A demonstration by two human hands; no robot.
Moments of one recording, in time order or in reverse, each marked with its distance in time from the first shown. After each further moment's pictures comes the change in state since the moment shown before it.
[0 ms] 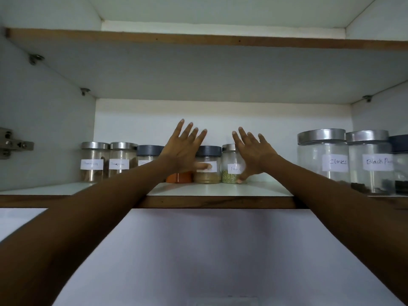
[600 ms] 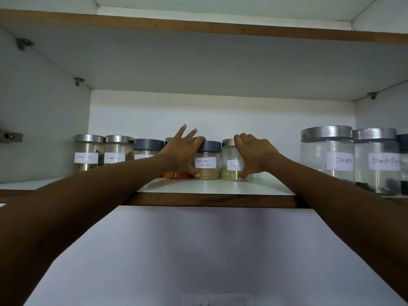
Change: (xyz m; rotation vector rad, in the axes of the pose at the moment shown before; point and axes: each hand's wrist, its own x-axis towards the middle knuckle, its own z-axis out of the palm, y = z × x) left_hand -0.005 0.010 0.001 -0.295 -0.101 0.056; right_hand -0.003 -0.002 0.002 0.044 0.096 -0.079
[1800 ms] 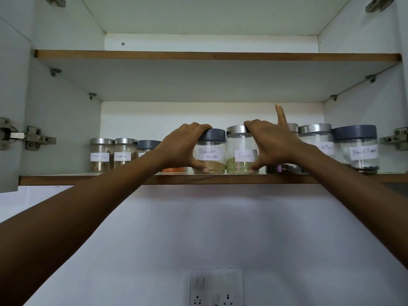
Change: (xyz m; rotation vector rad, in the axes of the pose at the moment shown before) left_hand -0.068 0.050 -0.083 -0.320 0.253 0.060; right_hand -0.130 0.033 -0.088 0.017 0.202 -0.032
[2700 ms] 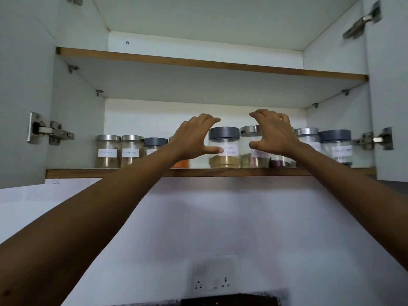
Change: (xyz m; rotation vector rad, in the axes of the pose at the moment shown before) left_hand -0.030 0.003 -0.040 -0.094 0.097 0.026; right_hand -0.004 -0.037 -0.038 0.182 0.143 0.257
